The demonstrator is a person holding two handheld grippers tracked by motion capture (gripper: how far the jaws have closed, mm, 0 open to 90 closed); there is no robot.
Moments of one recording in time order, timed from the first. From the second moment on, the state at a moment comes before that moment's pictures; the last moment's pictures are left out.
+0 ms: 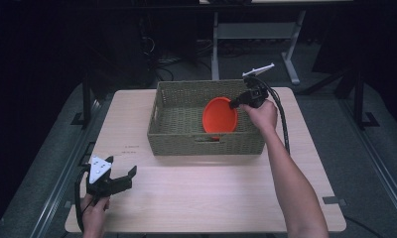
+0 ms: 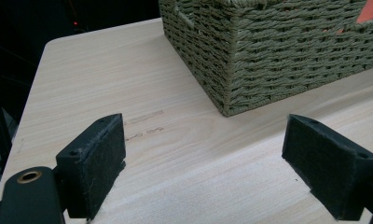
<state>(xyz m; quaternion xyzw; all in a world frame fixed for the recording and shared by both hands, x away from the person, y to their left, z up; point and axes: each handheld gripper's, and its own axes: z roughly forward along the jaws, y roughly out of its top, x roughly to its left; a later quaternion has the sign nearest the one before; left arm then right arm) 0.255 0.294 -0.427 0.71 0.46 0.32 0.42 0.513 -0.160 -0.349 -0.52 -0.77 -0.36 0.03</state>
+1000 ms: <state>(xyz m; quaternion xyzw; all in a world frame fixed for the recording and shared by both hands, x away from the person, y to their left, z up) 0.255 0.292 -0.426 0.72 0.46 0.32 0.42 0.504 -0.177 -0.341 -0.52 -0.76 -0.39 0.05</state>
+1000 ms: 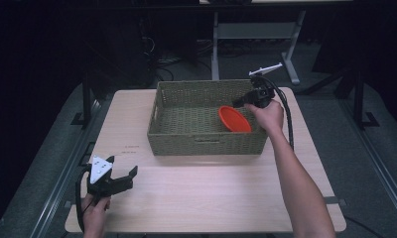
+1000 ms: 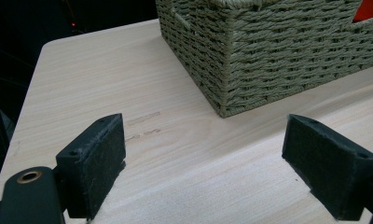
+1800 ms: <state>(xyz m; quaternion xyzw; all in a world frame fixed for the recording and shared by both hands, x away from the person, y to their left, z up) 0.252 0.294 -0.425 0.71 0.46 0.32 0.42 0.490 -0.173 -0.342 -0.50 -0.76 -0.40 0.09</state>
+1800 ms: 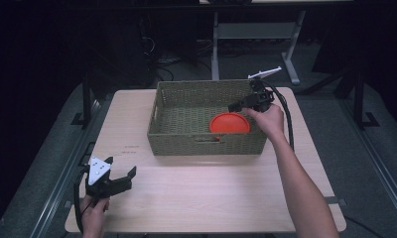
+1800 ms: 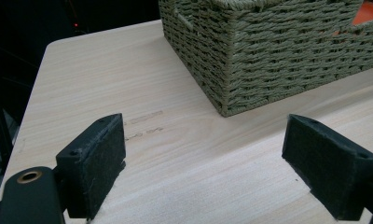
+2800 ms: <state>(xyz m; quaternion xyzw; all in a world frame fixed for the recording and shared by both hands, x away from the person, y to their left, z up) 0.249 0.296 -0.424 0.71 0.46 0.32 0.42 0.464 -0.177 -0.332 -0.47 -0.77 -0.42 0.12</state>
